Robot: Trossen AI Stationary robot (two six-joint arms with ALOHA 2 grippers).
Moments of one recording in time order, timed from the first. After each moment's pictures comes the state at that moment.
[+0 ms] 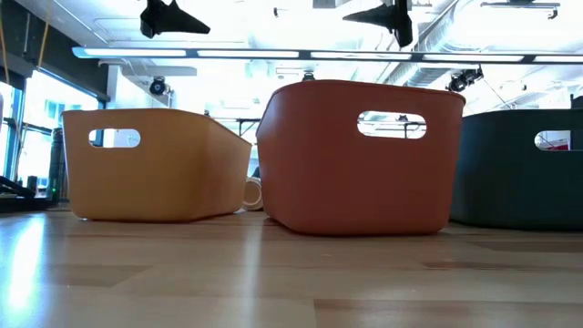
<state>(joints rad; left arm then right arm) -0.09 0.92 0.90 -0.34 -0.43 -0.43 0.07 1.16 0.90 0.13 0.34 0.74</state>
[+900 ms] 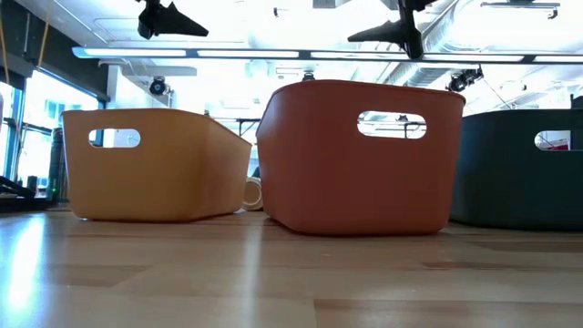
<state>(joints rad) -0.09 0.93 0.90 -0.35 -0.49 -0.46 0.07 1.16 0.90 -0.01 0.33 0.79</state>
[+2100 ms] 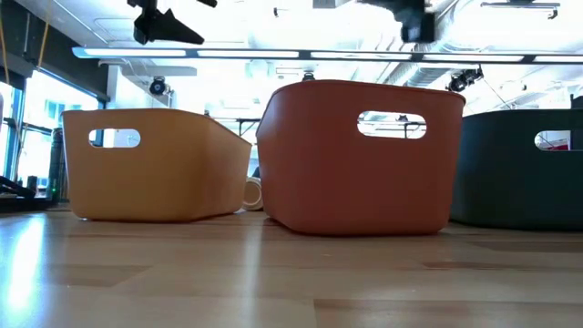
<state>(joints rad) -0.09 0.93 0.90 -0.42 -0.45 -0.49 0.19 1.20 0.90 0.00 -0.06 1.07</state>
